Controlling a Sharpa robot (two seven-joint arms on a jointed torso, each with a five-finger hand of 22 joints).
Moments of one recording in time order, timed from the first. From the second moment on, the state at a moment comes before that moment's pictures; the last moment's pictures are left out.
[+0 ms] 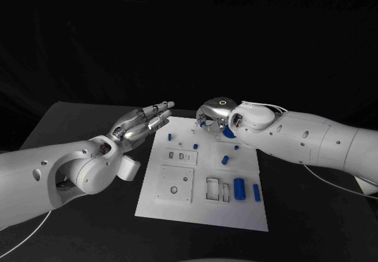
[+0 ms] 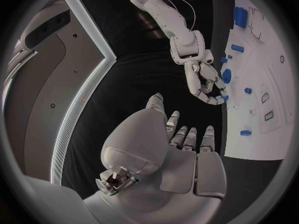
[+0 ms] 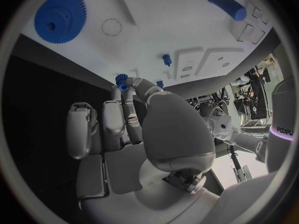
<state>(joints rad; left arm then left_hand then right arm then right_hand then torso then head) 1.35 -0.98 -0.23 1.75 -0.10 -0.21 0.45 1.45 0.25 -0.25 0.28 0.40 0.37 0.11 0.08 0.04 0.01 0.07 0.00 0.00 0.00 0.07 0.00 0.00 0.16 0.01 0.24 0.00 0.00 1.36 -0.47 -0.19 1.12 -1.67 -0.29 0.00 1.33 -0.06 0.37 -0.05 0.49 0.90 0.11 0.34 0.59 0.85 0.09 0.56 0.39 1.35 -0.02 1.34 1.03 0.07 1.37 0.09 1.44 1.31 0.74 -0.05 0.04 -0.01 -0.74</state>
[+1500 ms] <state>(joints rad) 1.35 -0.96 -0.23 1.73 -0.11 -0.20 0.44 1.47 0.25 -0.24 0.27 0.42 0.41 0.12 0.09 0.05 0.02 0.09 0.00 0.00 0.00 0.08 0.00 0.00 0.16 0.00 0.24 0.00 0.00 1.34 -0.36 -0.19 0.96 -1.62 -0.23 0.01 1.34 -0.08 0.40 -0.04 0.39 0.76 0.12 0.17 0.52 0.72 0.10 0.40 0.34 1.28 0.01 1.27 0.92 0.07 1.30 0.11 1.38 1.31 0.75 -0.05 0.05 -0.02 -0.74</state>
